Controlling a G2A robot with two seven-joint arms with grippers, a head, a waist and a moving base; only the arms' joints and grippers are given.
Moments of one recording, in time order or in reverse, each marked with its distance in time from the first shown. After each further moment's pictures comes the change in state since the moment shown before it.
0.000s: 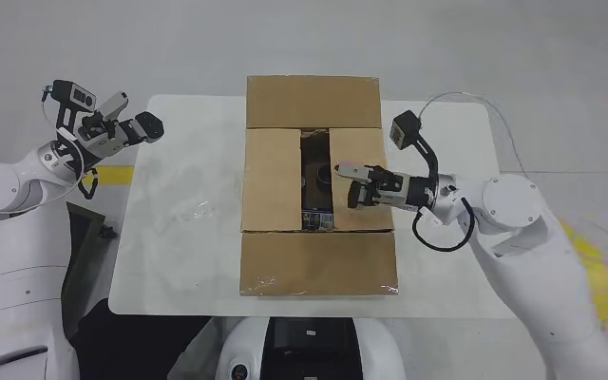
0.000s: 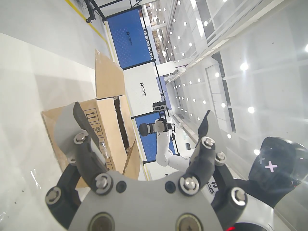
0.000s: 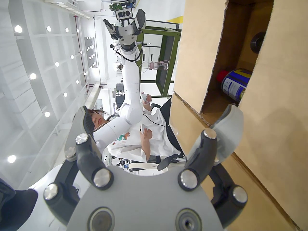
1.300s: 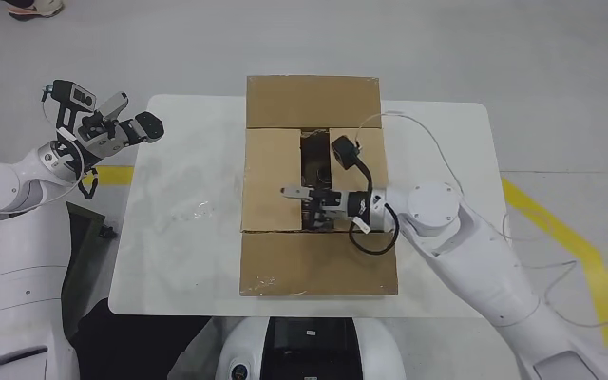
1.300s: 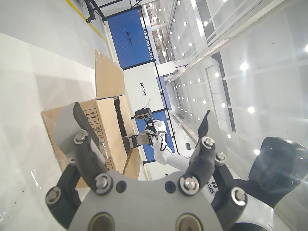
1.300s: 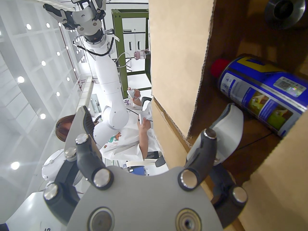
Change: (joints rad) left arm 0.000 0.000 0.000 0.000 0.000 0.000 0.000; right arm 0.119 -0.098 -0.295 0.167 -0.027 -0.011 -0.111
